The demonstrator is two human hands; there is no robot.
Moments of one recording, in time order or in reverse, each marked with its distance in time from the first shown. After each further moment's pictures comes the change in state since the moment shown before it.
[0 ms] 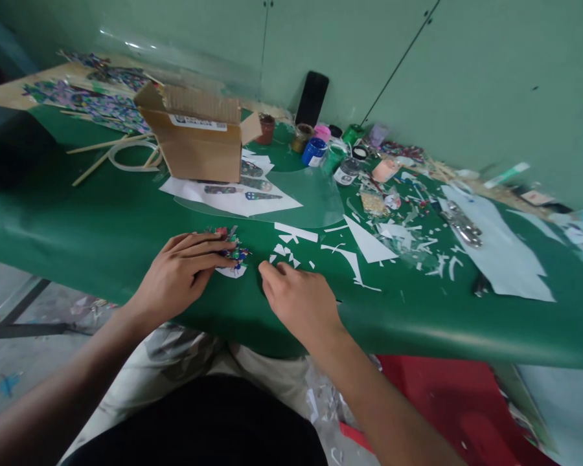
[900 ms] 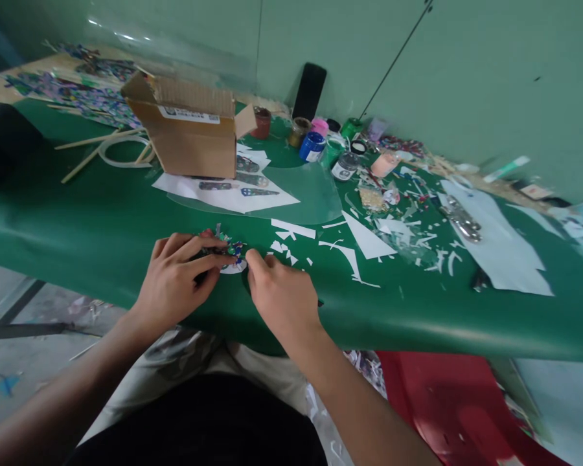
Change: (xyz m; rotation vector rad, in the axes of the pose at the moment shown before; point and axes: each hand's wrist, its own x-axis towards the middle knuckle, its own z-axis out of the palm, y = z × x) left_hand -0.004 0.014 0.010 0.159 0.169 -0.015; right_hand 0.012 -0.019 0.008 -0.008 0.098 0.105
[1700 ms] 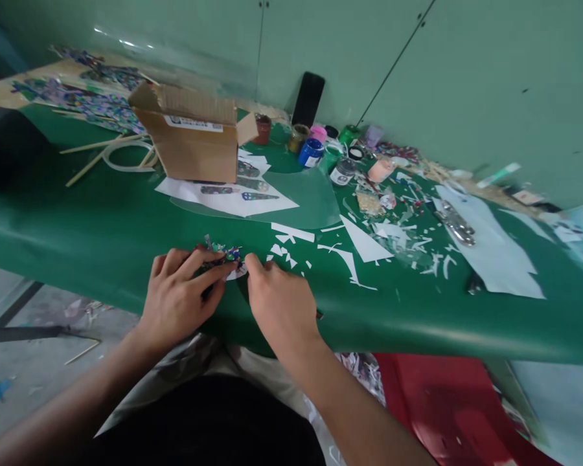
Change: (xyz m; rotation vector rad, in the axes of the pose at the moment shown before) left_hand -0.010 0.018 -0.003 0.161 0.075 0.000; right_hand 0.003 -0.011 -0.016 -0.056 -0.194 0.070
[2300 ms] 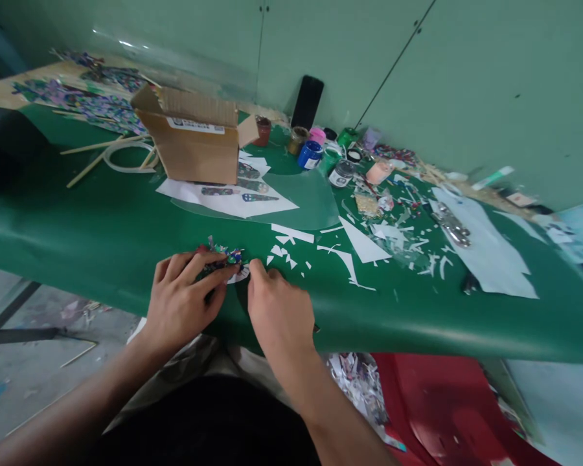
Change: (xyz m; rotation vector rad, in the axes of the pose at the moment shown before) left_hand -0.004 0.002 0.002 -0.077 -0.022 -0.058; right_hand -0.010 -0.008 0.005 0.037 0.078 0.089
